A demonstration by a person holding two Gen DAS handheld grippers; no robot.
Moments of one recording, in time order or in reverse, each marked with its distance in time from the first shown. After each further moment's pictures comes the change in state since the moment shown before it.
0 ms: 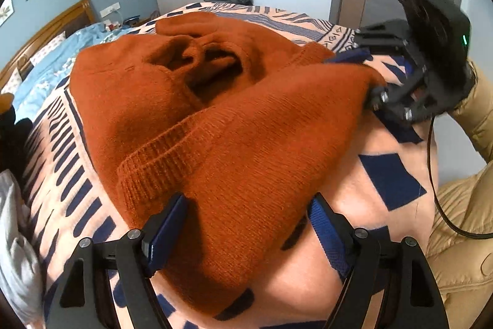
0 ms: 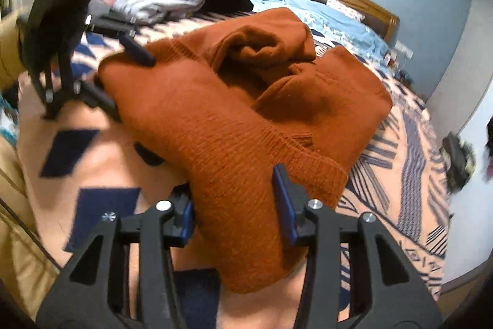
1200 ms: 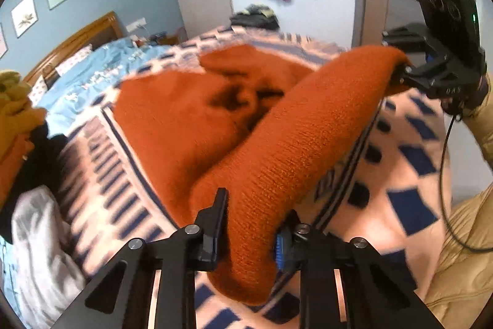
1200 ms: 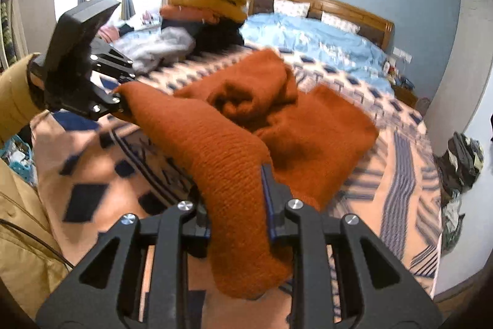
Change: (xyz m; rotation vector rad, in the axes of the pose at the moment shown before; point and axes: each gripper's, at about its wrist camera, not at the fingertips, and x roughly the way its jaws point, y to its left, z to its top) left arm -0.041 0.030 0.028 -0.023 -0.105 0.119; right arm -0.042 -0.049 0.041 0.101 -0.146 0.060
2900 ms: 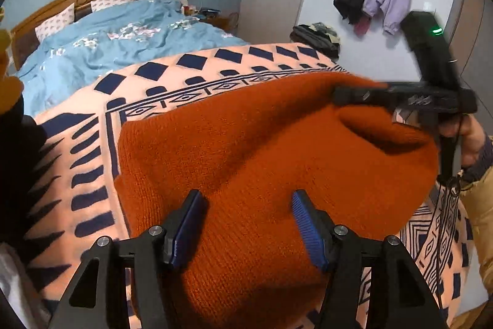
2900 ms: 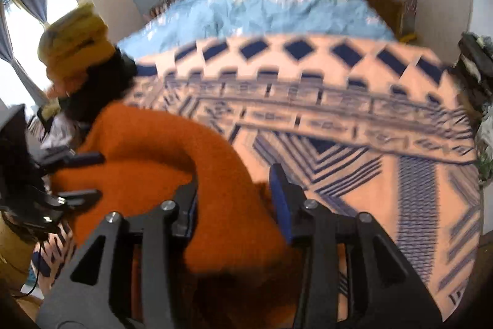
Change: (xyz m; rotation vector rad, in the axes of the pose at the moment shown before) left arm 0.148 0.142 0.093 -0.375 0.018 -0.006; right arm 0.183 -0.236 0.096 0.455 0.145 0.035
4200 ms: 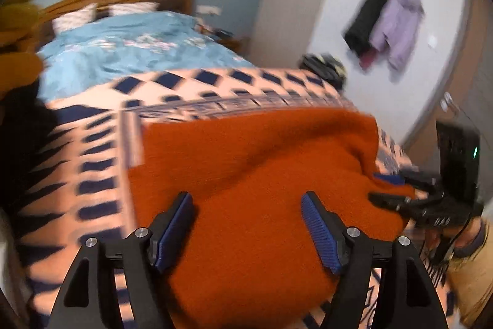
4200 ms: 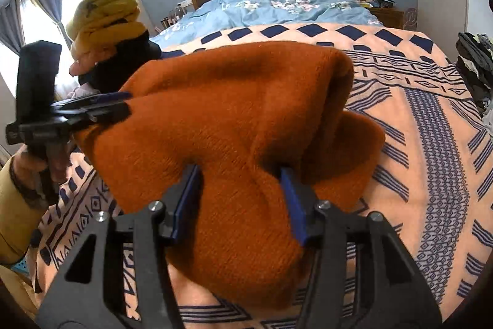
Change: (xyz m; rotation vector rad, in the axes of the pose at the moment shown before) left arm -0.029 0.016 -0.021 -0.142 -0.161 0.006; right arm -0.009 0.033 -0.100 -0.012 -0.047 0.031
